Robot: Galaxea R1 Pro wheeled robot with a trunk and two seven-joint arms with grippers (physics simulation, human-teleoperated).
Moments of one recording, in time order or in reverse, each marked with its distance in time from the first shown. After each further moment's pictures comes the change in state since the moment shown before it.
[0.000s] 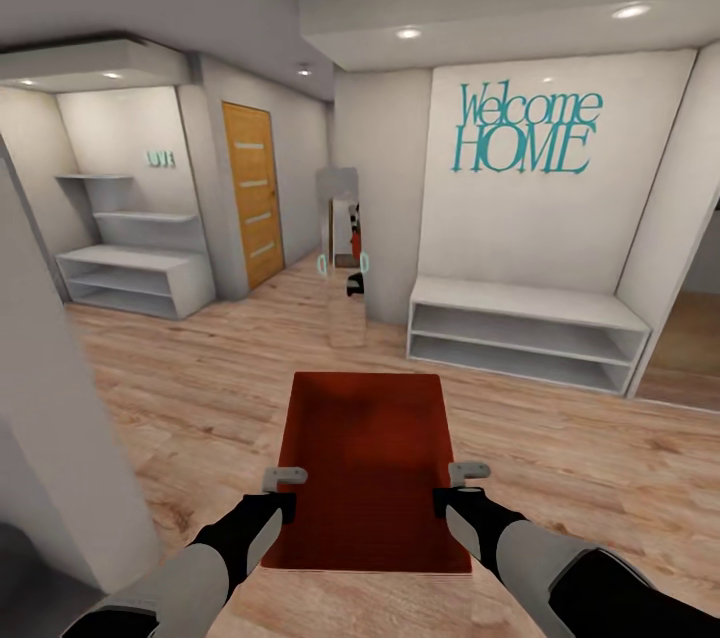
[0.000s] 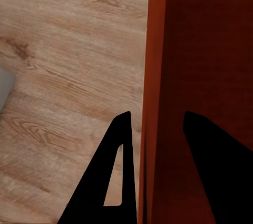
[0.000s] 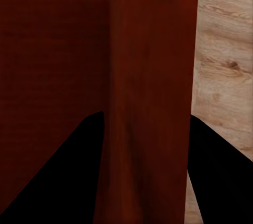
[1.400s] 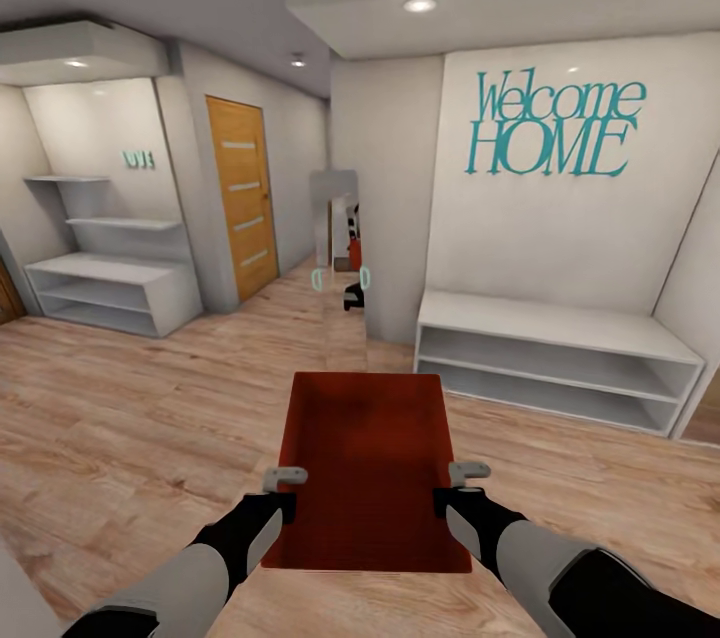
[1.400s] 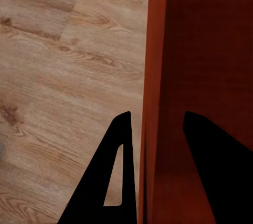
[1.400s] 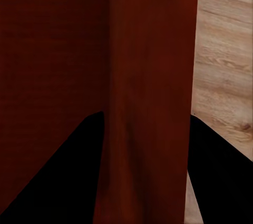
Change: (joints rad) left arm 0.000 0.000 0.000 0.000 0.000 0.000 0.000; right arm 0.000 0.000 0.000 0.000 0.000 0.000 0.001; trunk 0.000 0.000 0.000
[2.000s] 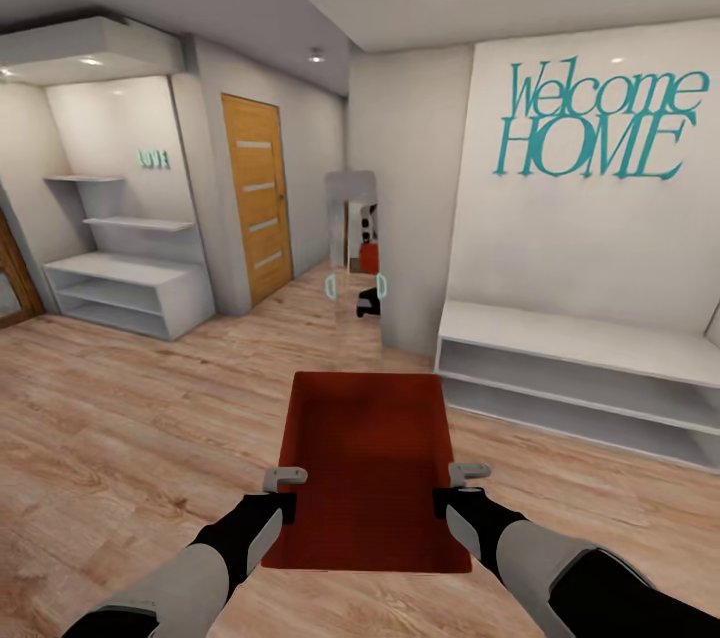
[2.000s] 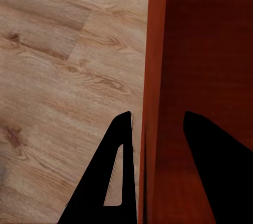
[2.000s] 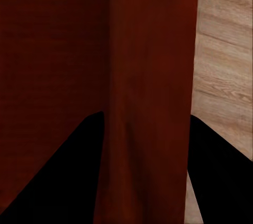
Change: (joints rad) left arm 0.000 -0.001 0.000 0.000 0.000 0.000 0.001; right arm 0.000 0.000 0.000 0.000 0.000 0.000 0.000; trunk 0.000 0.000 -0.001
